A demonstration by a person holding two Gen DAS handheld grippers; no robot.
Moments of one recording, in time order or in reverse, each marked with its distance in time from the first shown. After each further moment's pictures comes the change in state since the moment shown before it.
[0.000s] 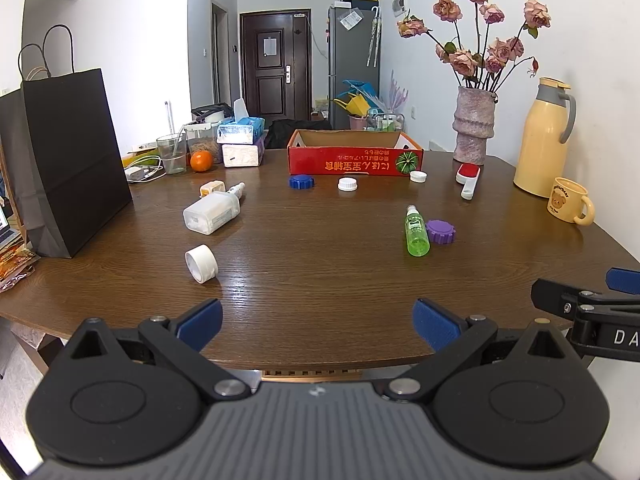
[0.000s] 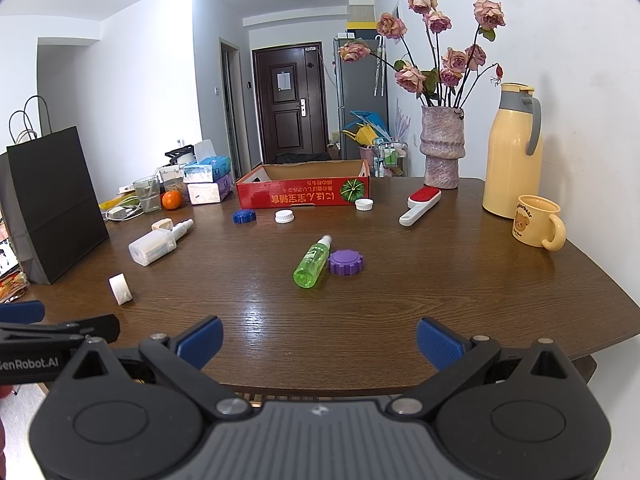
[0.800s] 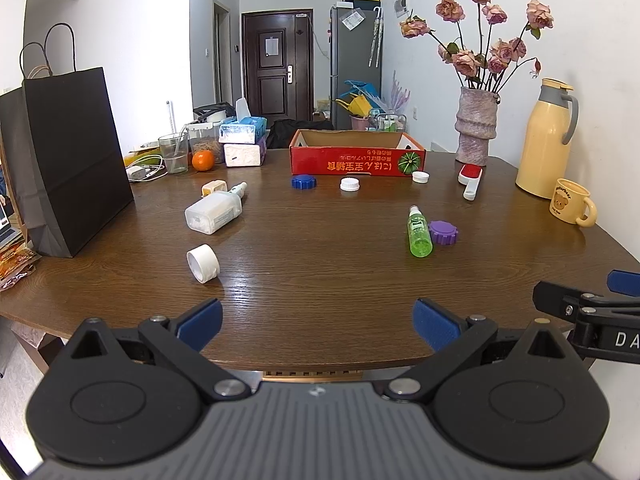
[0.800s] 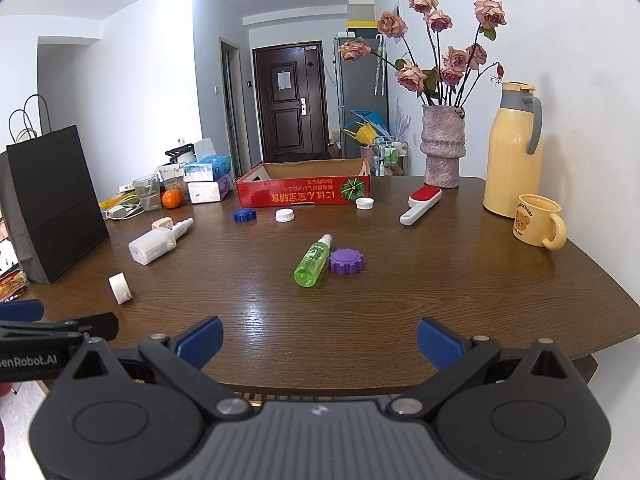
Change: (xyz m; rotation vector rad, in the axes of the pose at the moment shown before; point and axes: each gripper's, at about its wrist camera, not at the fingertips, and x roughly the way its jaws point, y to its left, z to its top) left arm 0.006 0.002 0.000 -0.002 0.001 0.003; right arm 0.000 0.000 -0.001 -0.002 0.003 0.001
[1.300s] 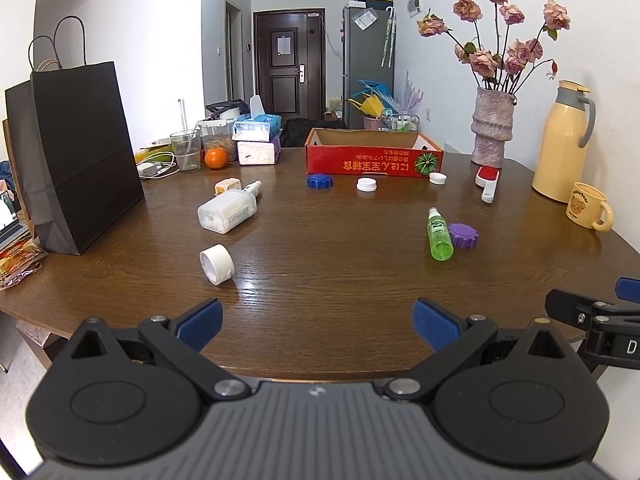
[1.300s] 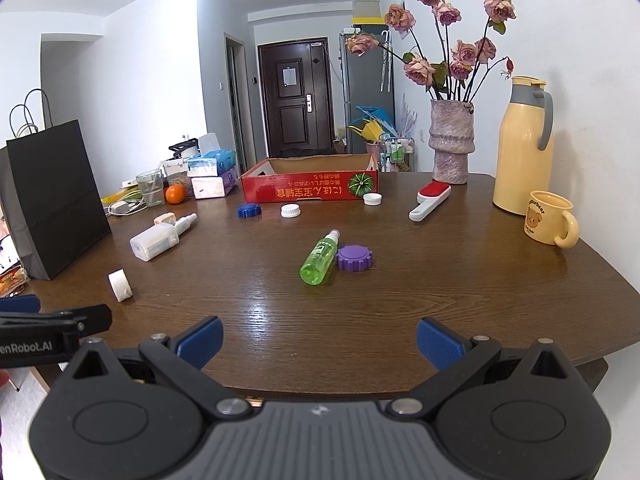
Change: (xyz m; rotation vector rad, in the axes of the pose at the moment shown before) left arm 0.020 0.016 0.004 -0.017 -0.002 0.031; right arm 0.018 0.003 -0.001 -0.003 0.008 0.018
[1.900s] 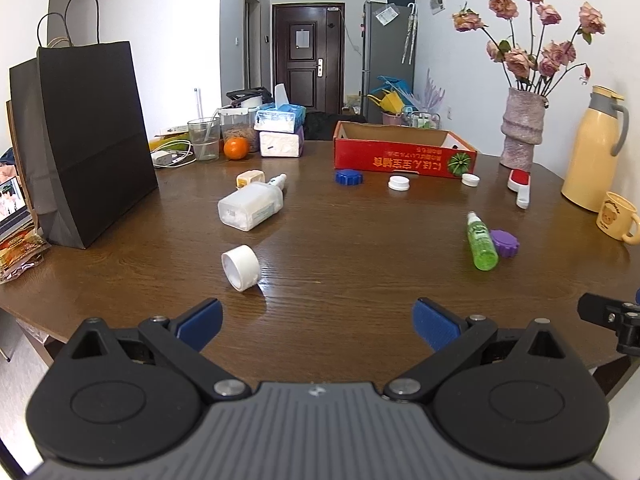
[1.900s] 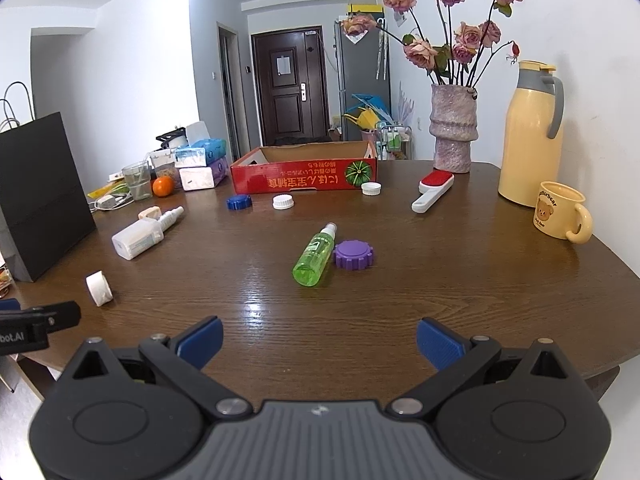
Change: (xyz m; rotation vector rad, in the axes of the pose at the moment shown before) left arm 0.047 0.036 0.005 -0.038 0.013 0.038; right arm 0.048 -0.001 0.012 0.007 0.042 -0.020
